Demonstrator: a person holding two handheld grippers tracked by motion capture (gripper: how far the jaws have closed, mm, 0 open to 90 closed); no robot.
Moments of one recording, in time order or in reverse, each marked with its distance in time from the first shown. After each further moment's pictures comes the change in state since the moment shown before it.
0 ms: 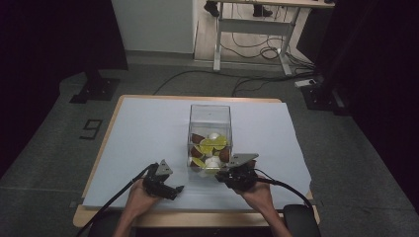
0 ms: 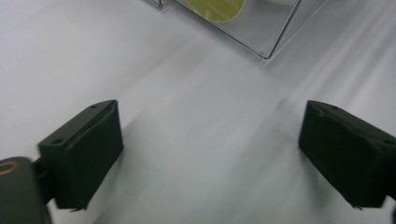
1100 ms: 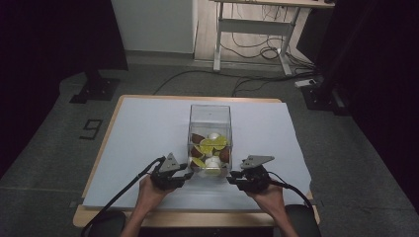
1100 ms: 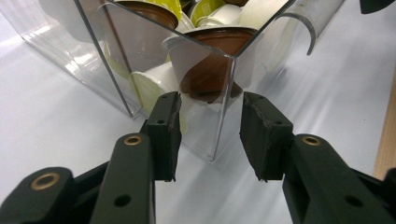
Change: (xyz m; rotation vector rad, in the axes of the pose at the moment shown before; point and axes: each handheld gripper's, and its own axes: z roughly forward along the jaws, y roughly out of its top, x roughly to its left) left arm -0.019 0.039 -0.015 -0.188 -0.050 0.067; right arm -0.014 -0.025 -0.025 -0.014 -0.035 0.075
